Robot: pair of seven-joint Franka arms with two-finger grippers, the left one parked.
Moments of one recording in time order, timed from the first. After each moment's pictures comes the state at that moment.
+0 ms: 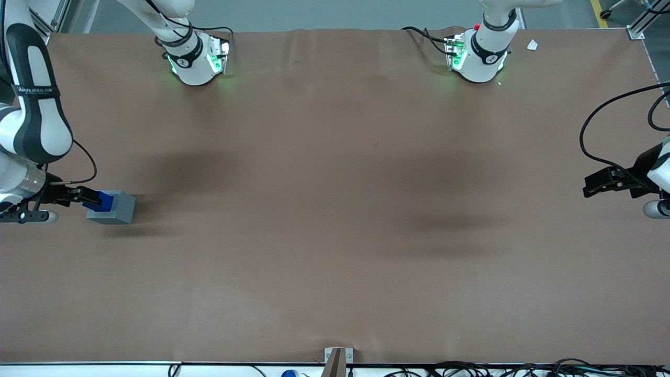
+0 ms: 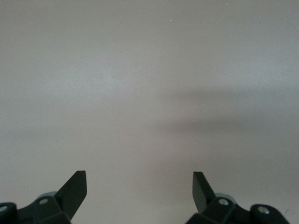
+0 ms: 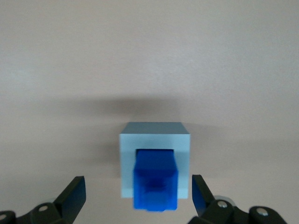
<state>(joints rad) -0.32 0.27 0.03 -1.95 0.00 2.20 -0.32</state>
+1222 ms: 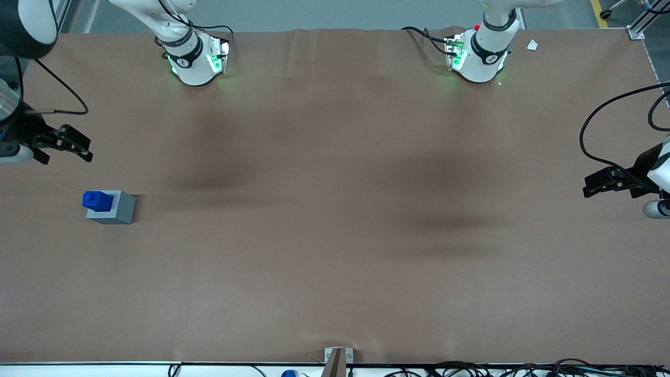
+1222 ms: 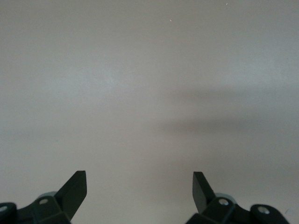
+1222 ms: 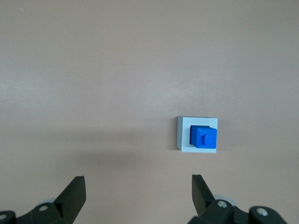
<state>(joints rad) -0.13 -0.15 0.03 -1.91 0.00 1.88 -0.15</state>
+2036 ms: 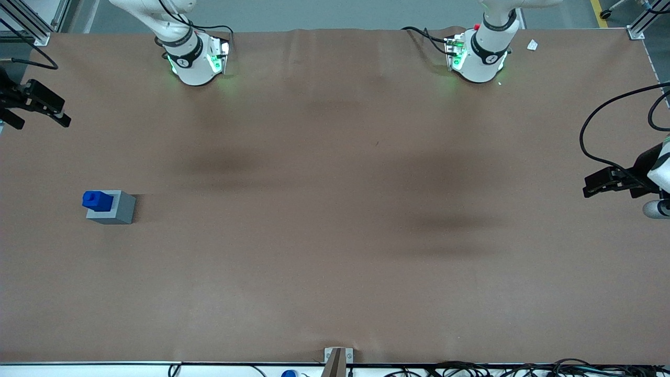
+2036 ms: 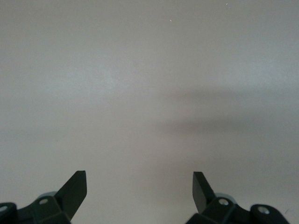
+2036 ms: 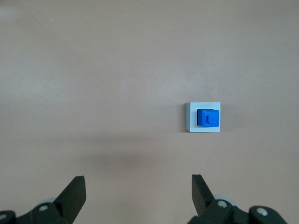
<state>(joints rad) -0.13 -0.18 0.03 -1.73 0.05 1.65 -0.10</state>
